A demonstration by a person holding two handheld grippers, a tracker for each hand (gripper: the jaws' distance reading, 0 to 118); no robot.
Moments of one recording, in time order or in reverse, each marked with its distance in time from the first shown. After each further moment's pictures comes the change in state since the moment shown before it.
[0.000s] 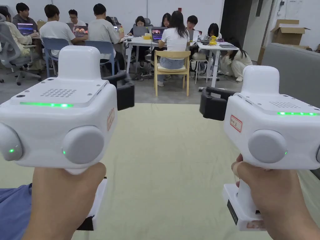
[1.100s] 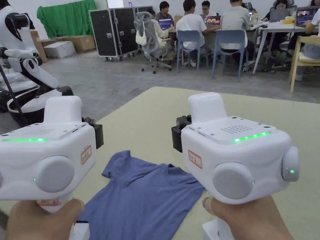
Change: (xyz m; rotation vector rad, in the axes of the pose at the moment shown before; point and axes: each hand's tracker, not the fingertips) left arm -0.265 -0.059 0.089 -0.356 0.570 0.016; right arm -0.326 -0.057 -0.026 -0.161 0.776 0.102
